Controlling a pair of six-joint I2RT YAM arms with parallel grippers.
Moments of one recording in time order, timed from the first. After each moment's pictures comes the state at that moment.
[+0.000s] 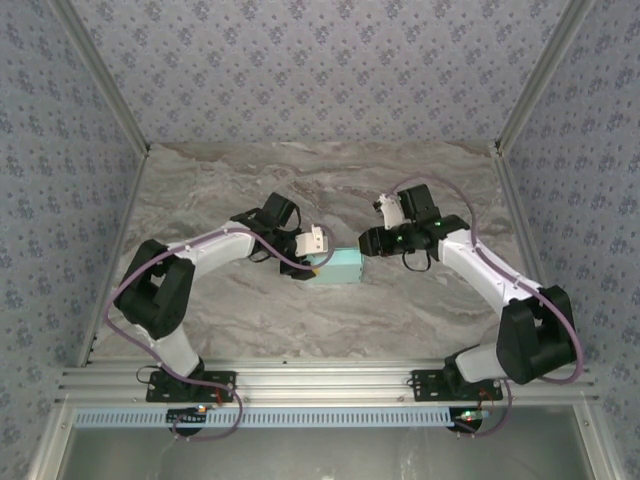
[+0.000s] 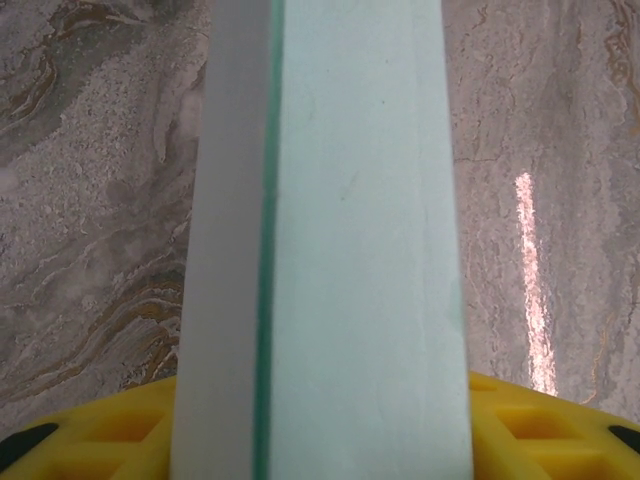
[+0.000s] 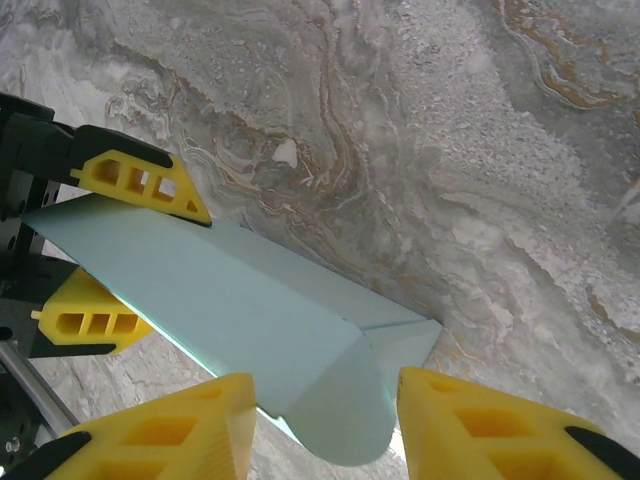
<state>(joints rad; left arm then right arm) -0.60 1.72 1.10 -0.46 0.53 0.83 0.39 1.40 1.00 -0.55 -0.45 0.20</state>
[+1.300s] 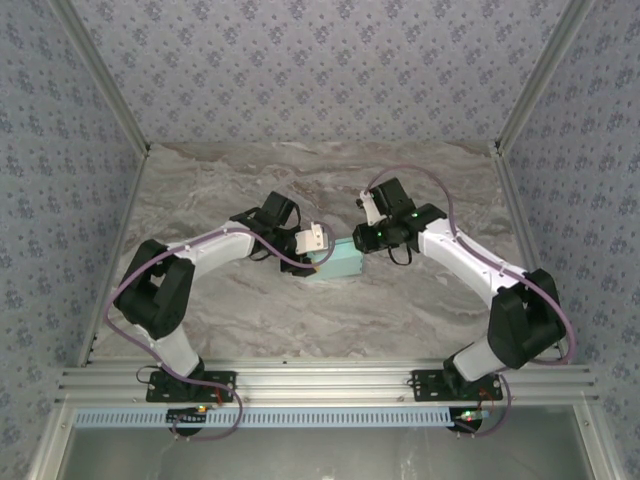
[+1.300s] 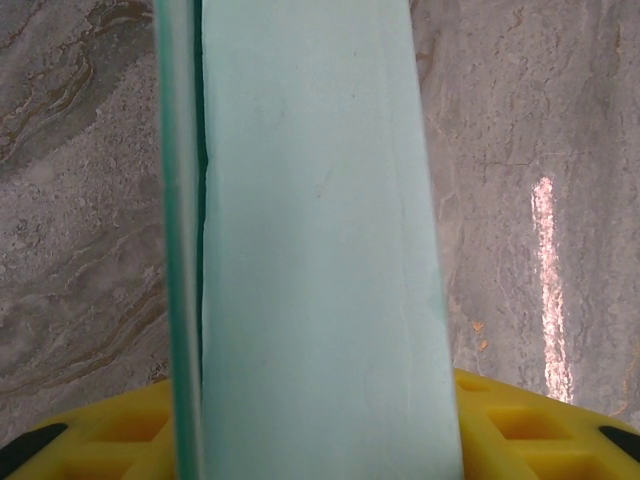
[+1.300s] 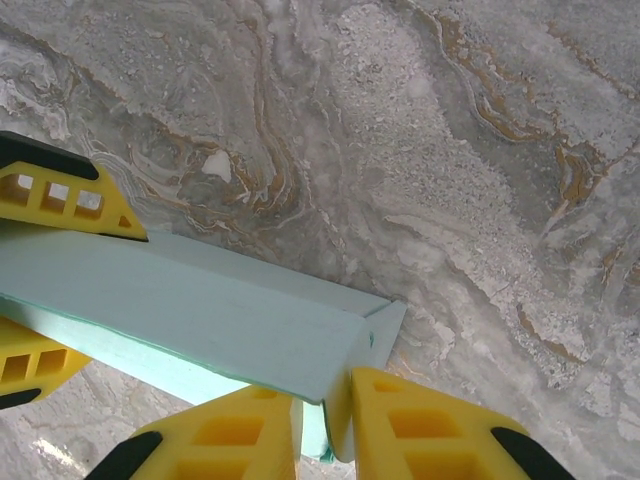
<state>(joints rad) -0.60 1.72 1.10 -0.43 0.50 0.81 0.53 1.50 1.16 -0.67 -0.16 0.21</state>
